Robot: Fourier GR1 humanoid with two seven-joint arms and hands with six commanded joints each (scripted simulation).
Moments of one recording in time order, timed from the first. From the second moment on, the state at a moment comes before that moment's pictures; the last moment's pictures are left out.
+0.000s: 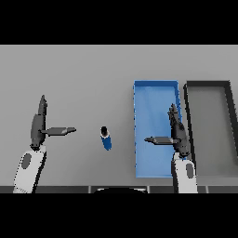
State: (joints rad) left arm -0.11 0.43 -0.16 -1.48 0.24 0.26 0.01; right arm 0.00 0.00 0.00 -1.57 0.00 0.00 0.00
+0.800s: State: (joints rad) left arm -0.06 0.64 -0.28 -1.56 0.24 -0.11 -0.15; right arm 0.08 -0.18 0.10 -1.69 0.20 0.06 -0.07
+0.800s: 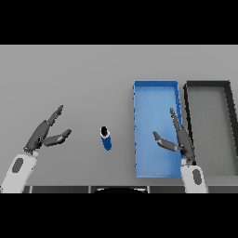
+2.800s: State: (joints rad) left arm -0.17 0.17 -0.58 -1.38 0.11 -0.15 -0.13; right arm 0.09 -0.17 0.09 -1.68 0.17 0.08 -0.08
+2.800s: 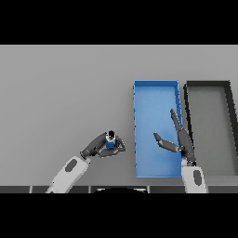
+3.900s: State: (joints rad) left arm -0.24 0.10 -0.58 -1.58 0.05 -0.16 -0.07; right arm 0.11 -0.17 0.09 -1.70 0.20 0.06 -0.07
